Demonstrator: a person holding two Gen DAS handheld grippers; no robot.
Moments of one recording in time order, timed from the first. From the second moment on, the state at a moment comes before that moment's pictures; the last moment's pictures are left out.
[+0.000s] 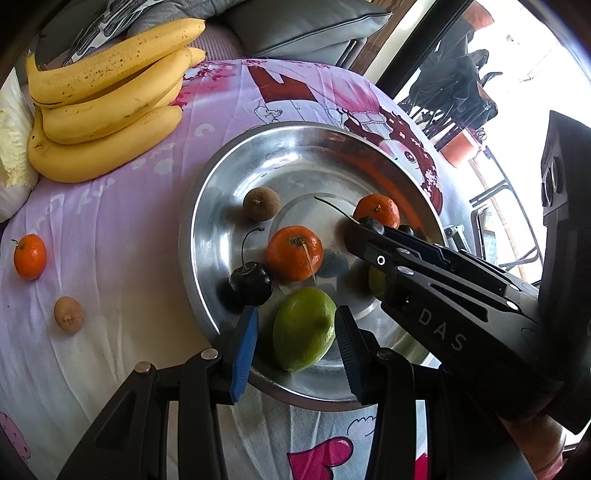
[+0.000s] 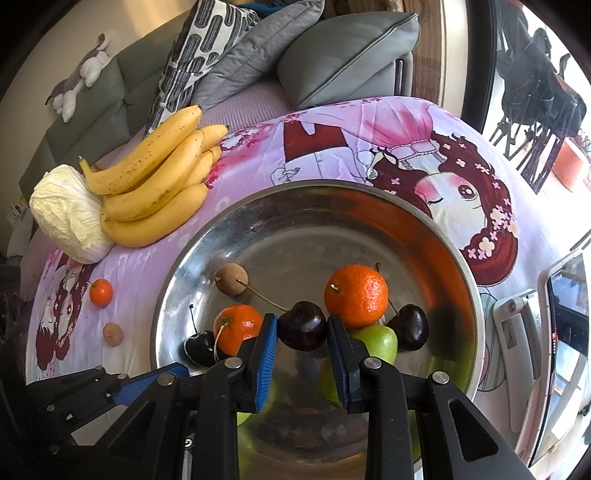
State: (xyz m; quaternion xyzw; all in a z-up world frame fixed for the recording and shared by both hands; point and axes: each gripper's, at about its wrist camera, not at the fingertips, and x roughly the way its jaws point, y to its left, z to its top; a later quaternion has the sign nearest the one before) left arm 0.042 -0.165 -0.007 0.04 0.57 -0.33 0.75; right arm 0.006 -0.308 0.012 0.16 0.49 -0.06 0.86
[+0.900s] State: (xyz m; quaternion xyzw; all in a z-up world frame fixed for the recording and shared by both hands) left arm 0.052 -0.130 0.017 0.00 0.55 -0.30 0.78; right arm 0.002 -0.309 0.028 0.16 0.46 -0.07 0.87
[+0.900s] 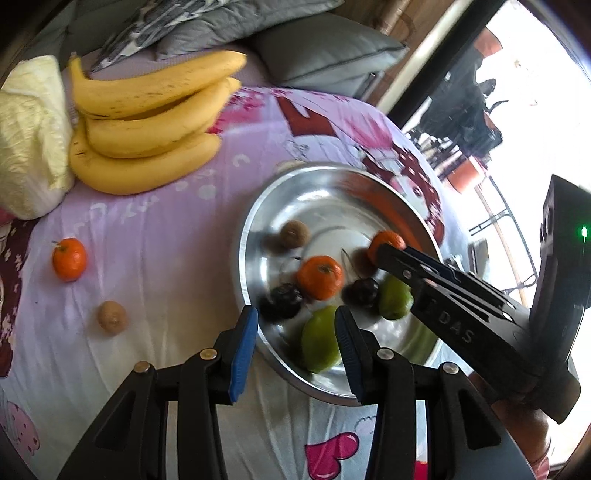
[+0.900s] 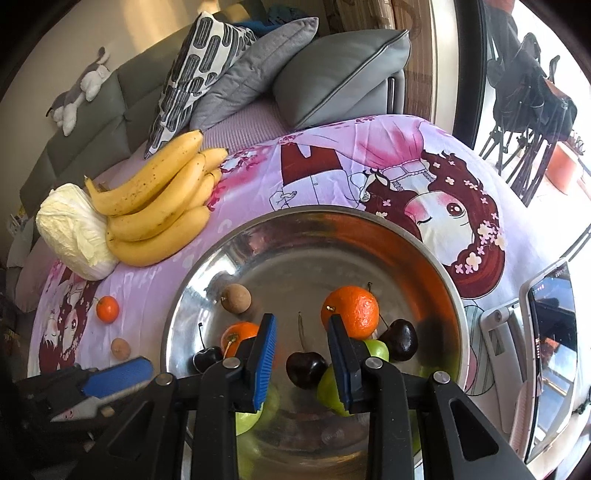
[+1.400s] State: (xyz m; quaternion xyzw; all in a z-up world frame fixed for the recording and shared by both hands) left arm 0.080 -0.090 -0.004 -0.03 0.55 -0.19 0.81; right arm 0.002 -0.296 0.032 0.13 0.47 -0.06 0.87
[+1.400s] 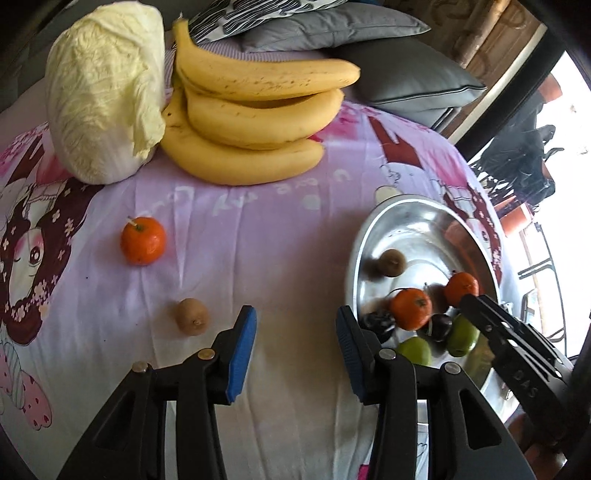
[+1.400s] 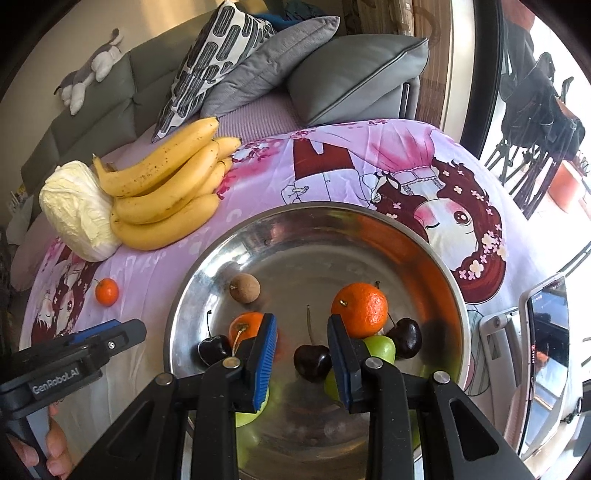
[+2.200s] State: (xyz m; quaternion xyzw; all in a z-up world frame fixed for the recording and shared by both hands) left arm 0.087 -0.069 -0.016 -0.03 0.55 -0.10 0.83; right arm 0.003 -0.296 0.033 0.09 0.48 -0.09 0.87
